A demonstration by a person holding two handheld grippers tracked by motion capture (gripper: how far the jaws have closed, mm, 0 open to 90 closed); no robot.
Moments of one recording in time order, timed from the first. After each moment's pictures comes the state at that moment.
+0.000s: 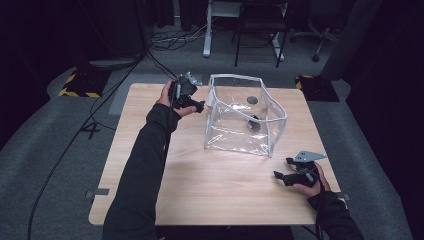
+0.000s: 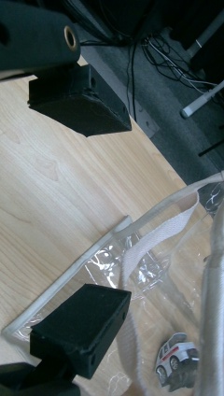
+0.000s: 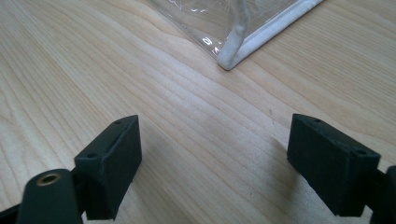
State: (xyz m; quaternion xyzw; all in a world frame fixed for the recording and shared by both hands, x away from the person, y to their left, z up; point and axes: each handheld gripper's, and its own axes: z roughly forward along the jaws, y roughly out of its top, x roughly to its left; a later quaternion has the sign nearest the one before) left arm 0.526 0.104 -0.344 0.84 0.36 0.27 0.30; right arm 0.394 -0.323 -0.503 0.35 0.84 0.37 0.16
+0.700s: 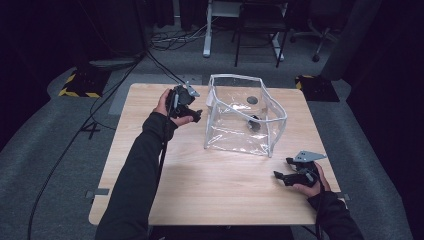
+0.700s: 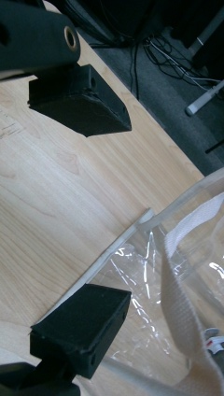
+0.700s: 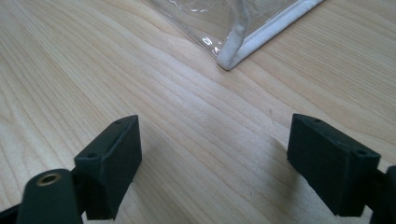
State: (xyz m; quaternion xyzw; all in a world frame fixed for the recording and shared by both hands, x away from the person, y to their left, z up) left arm 0.505 0.108 -0.361 0.85 0.35 0.26 0.29; right arm 0.394 -0.323 -0.503 0.35 0.84 0.37 0.16
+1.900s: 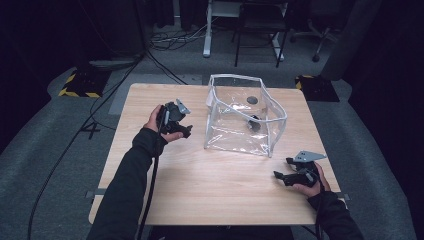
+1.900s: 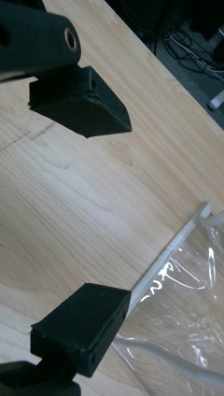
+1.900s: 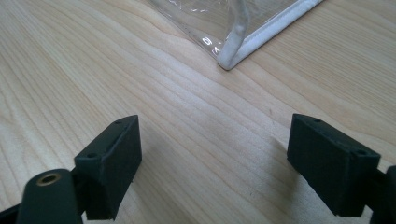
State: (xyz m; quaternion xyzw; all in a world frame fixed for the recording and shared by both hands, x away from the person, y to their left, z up) left arm 0.478 0.136 -0.399 0.87 0.35 0.26 0.25; right arm 0.394 -0.323 -0.503 0.35 0.84 0.37 0.17
